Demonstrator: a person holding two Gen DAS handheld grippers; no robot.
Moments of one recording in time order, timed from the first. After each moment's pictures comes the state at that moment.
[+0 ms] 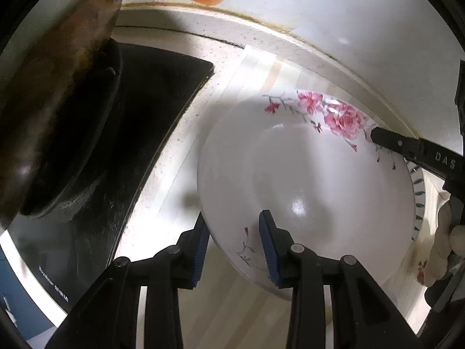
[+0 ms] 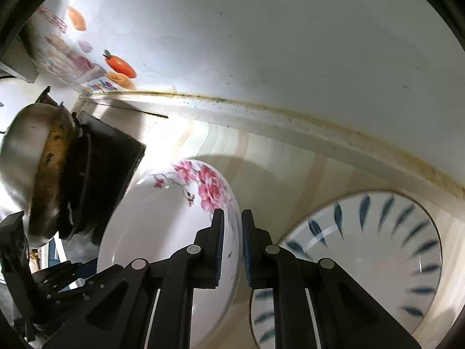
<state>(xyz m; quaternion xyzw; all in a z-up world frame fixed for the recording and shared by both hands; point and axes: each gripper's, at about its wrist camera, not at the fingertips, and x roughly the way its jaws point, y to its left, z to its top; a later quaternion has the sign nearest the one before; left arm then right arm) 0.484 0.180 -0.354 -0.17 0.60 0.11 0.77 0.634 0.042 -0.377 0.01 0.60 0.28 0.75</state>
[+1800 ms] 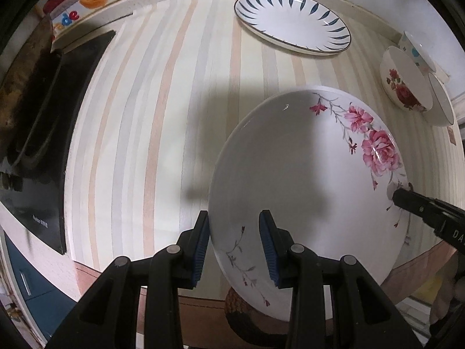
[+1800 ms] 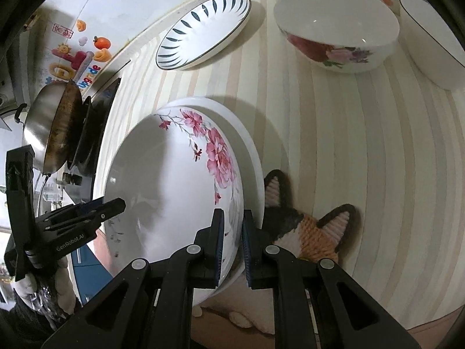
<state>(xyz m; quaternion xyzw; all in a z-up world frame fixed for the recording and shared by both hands) 0.360 0.016 -0.377 0.00 0.65 0.00 0.76 0.351 -0.191 -0.388 0.15 0.64 0.18 0.73</state>
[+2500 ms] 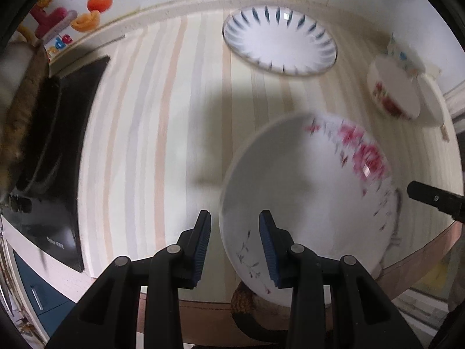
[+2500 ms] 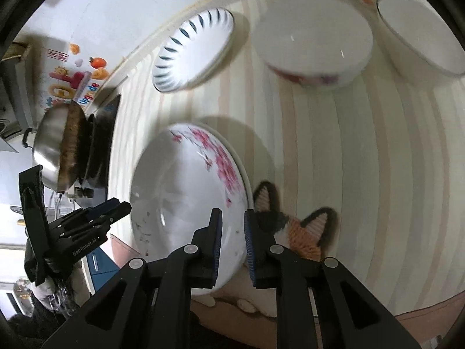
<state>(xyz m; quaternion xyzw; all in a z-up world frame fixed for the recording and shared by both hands) 0.372 0.017 -0.342 0.01 0.64 -0.02 0.77 0.368 -0.214 -0.354 0.19 0.65 0.17 0.71</state>
